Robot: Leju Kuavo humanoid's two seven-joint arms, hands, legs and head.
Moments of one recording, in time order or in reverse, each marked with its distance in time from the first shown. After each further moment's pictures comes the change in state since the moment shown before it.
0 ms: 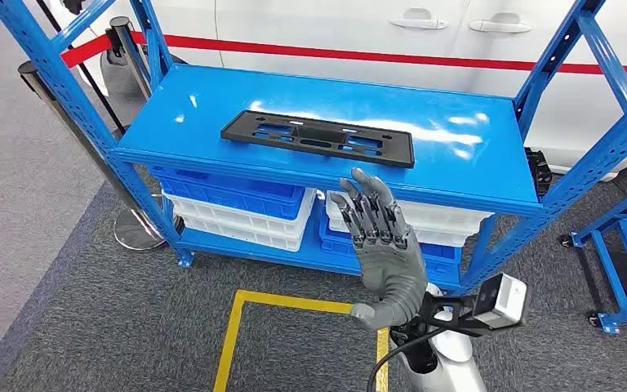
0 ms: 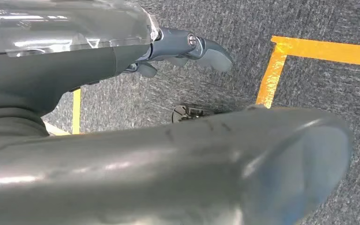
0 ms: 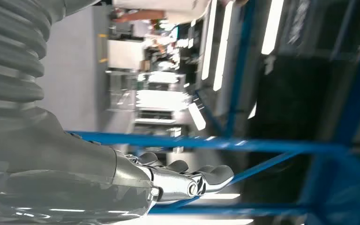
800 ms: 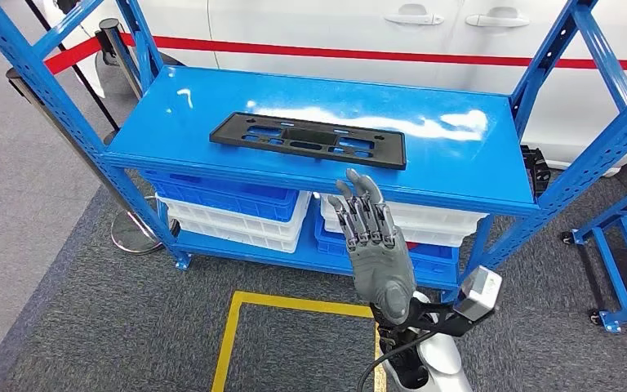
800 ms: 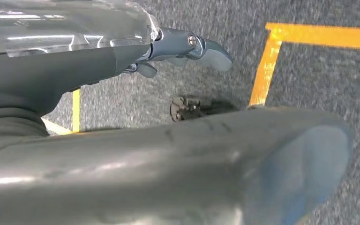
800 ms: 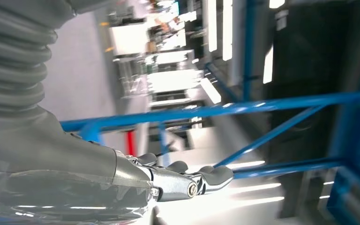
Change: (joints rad) left arm -0.005 -0.013 0.007 0.006 -0.022 -0.003 -0.005; right arm 0.046 0.008 0.041 0.060 -0.043 -0.194 0.085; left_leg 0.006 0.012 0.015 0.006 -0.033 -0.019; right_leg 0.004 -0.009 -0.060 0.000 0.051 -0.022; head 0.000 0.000
